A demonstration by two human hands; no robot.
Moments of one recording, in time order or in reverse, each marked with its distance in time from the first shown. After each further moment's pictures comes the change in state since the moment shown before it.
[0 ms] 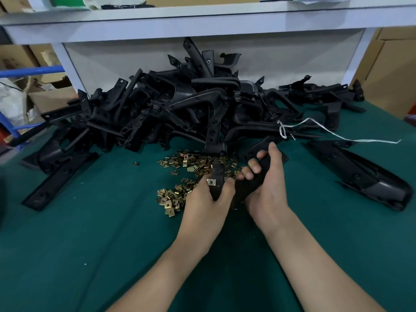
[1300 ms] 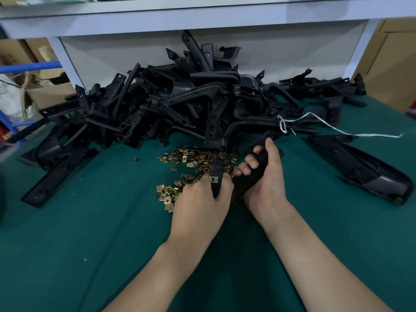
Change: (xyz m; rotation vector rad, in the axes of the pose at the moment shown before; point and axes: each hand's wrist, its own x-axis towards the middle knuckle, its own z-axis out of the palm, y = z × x) left_hand 0.002 -0.006 -0.004 0.471 0.107 0.186; right_hand 0.002 0.003 -0.001 0.003 -0.032 0.039
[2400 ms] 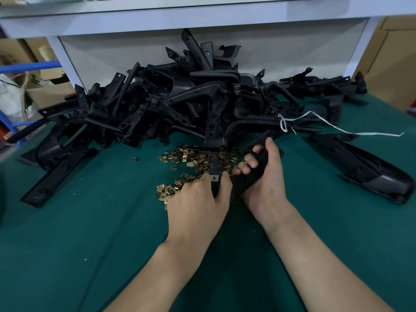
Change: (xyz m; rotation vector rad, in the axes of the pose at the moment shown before) left_hand -0.004 0.004 -0.003 0.257 0.146 0.052; right_hand 0.001 0.001 -0.001 0.012 -0.009 0.017
